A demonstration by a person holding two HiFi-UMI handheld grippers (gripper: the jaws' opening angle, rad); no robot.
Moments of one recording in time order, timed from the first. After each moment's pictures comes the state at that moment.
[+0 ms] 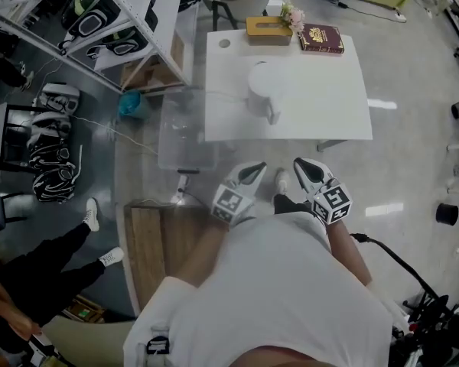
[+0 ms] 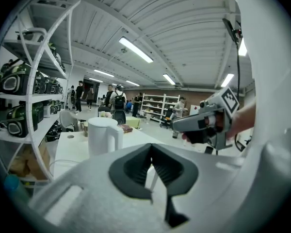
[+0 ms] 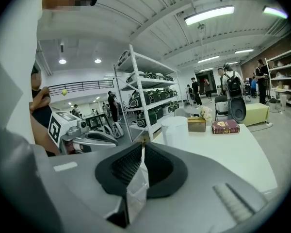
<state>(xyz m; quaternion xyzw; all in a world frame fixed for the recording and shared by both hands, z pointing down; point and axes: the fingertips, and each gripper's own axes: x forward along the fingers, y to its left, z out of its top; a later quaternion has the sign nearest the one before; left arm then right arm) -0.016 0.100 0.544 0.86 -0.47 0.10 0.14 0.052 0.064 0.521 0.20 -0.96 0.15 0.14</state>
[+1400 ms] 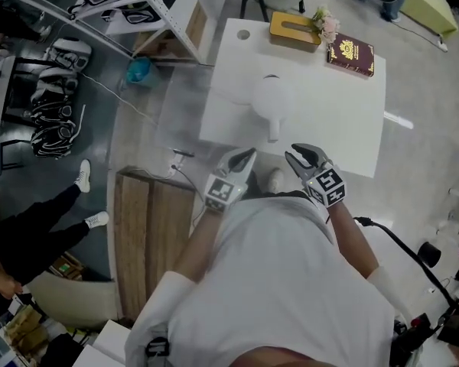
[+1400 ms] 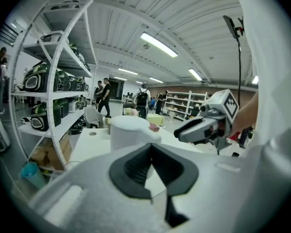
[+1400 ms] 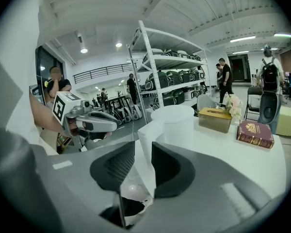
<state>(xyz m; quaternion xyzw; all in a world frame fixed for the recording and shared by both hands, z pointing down) -0.064 -0.017 0.564 0.77 -0.60 0.09 0.18 0.009 -0.065 0.575 0.03 -0.96 0.13 0.24</state>
